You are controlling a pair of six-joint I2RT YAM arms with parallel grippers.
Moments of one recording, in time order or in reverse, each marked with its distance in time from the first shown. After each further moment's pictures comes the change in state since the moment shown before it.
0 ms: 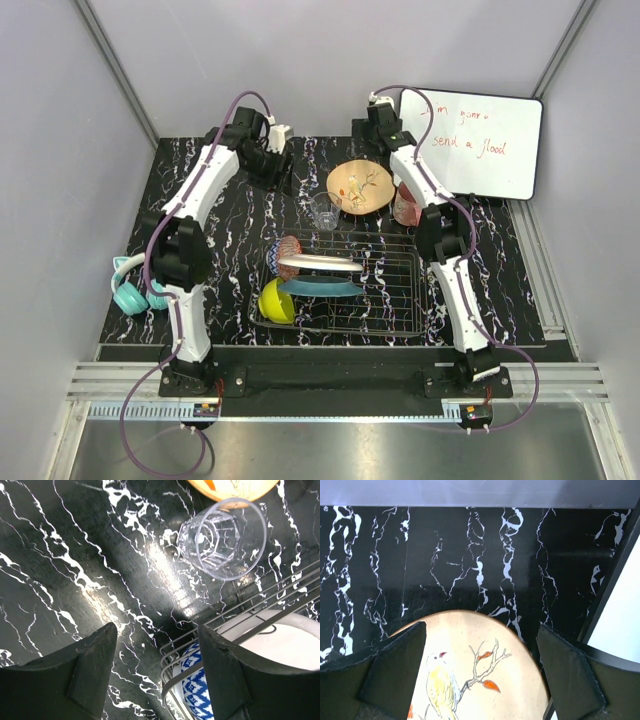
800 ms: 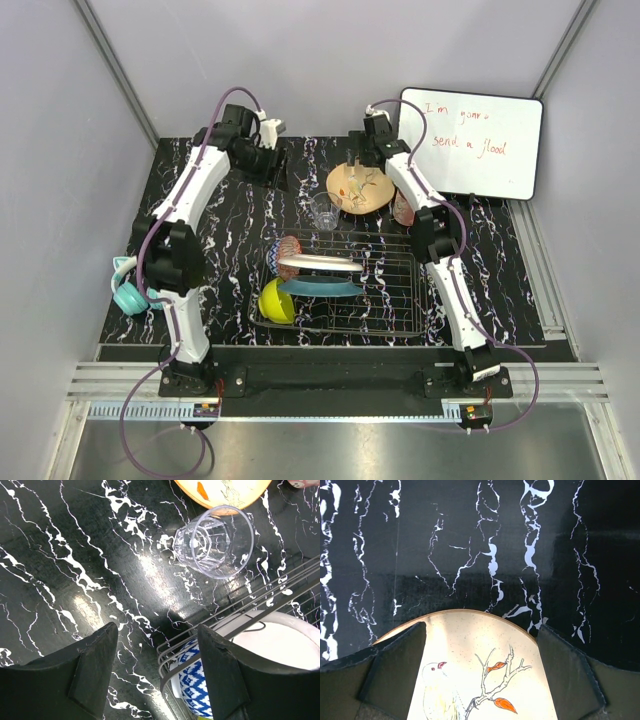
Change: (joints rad) left arm 0.031 -0.055 -0.046 0.037 0.048 -0.018; right arm -0.007 0.137 0.090 -0.014 -0.065 0.054
